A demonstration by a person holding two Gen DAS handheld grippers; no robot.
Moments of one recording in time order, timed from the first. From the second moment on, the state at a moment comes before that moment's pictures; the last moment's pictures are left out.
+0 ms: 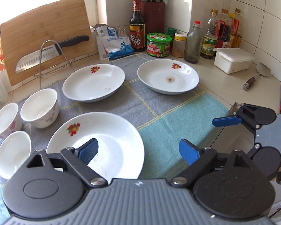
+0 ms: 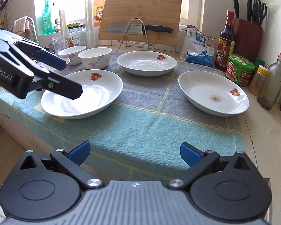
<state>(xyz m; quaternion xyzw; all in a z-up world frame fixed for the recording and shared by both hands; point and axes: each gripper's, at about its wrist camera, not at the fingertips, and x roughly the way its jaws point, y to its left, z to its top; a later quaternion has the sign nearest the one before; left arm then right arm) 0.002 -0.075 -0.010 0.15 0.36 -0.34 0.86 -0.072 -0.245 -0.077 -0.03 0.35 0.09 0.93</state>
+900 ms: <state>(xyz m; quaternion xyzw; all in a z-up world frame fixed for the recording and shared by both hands) 0.017 0.021 -0.074 0.21 0.40 -0.32 0.84 0.021 -0.215 -0.074 -0.05 0.40 0.09 0.91</state>
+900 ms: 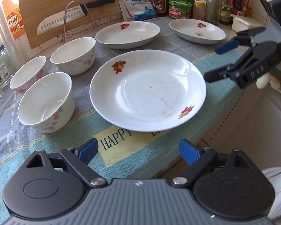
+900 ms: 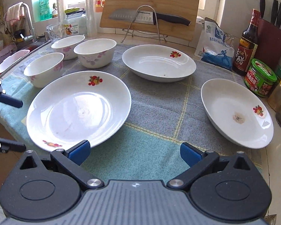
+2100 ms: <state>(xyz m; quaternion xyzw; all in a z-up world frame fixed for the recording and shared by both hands) 0.049 0.034 -0.107 0.17 0.34 -0.39 0.84 0.118 -0.147 -0.094 -0.04 0.56 0.14 0.82</state>
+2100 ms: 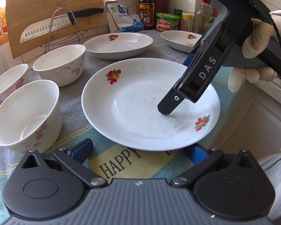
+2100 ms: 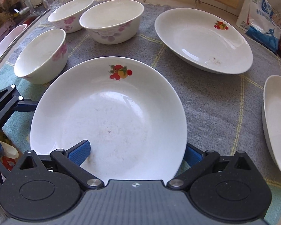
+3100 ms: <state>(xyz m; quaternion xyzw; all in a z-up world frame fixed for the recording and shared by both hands) 0.049 0.033 -0.104 0.18 0.34 -0.41 0.83 0.169 -0.205 -0.089 0.13 0.56 0.32 0.76</state>
